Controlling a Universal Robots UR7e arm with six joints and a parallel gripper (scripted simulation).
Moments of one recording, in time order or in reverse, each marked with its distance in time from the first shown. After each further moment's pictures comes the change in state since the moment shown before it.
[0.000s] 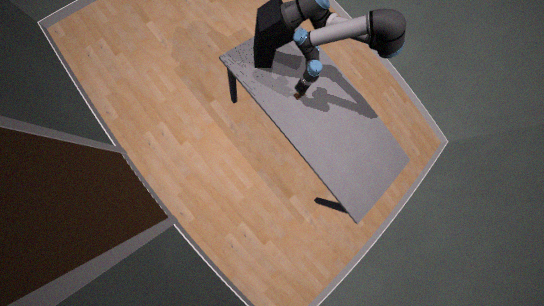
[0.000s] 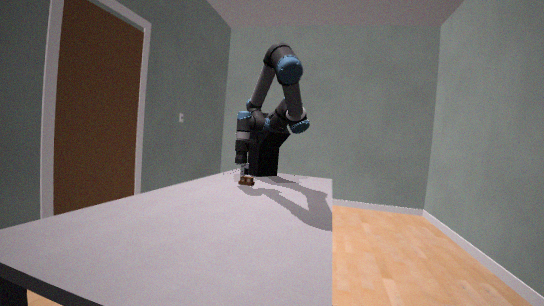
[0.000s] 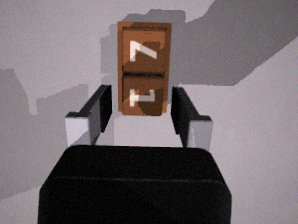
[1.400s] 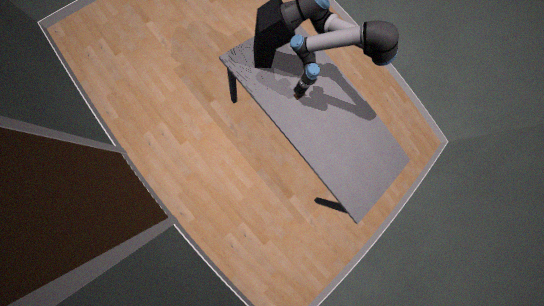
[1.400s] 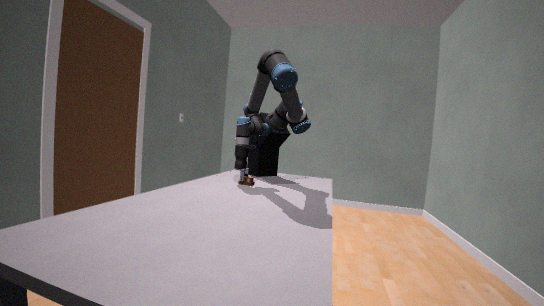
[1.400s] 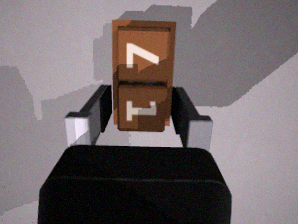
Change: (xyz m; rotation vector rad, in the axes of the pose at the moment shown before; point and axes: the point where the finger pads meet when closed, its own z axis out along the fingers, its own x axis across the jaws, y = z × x) arm 0.000 0.000 0.030 0.000 0.000 0.000
